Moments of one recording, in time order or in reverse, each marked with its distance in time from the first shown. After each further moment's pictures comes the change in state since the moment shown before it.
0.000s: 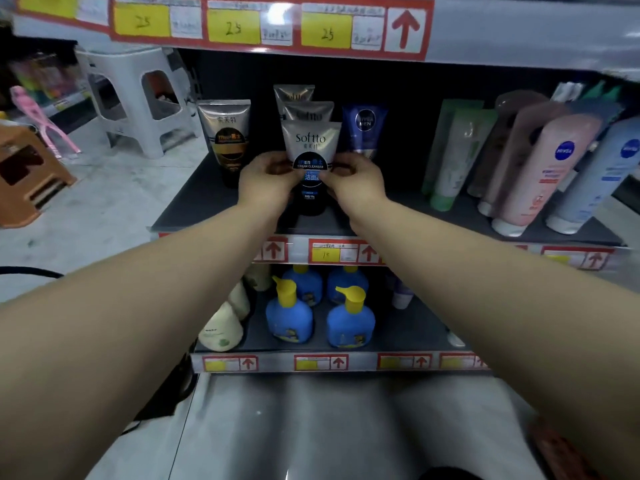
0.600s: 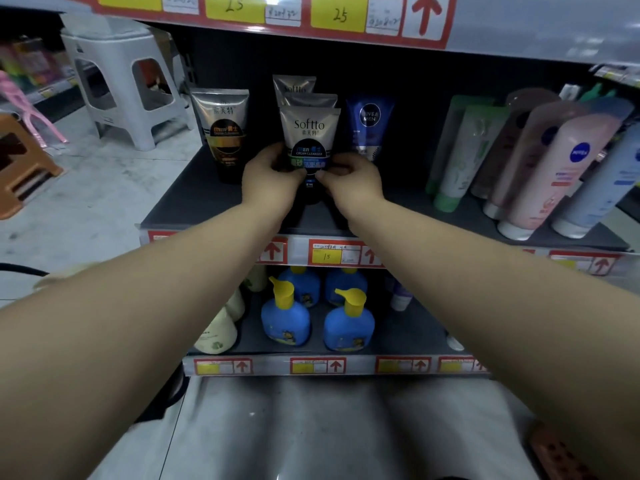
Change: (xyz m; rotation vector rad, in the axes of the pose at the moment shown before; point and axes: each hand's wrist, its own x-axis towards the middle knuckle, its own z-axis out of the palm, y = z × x) left_hand 0.010 -0.008 0.005 0.170 0.001 0.095; right_hand 0.012 0.011 0.005 -0.098 -0.004 -0.016
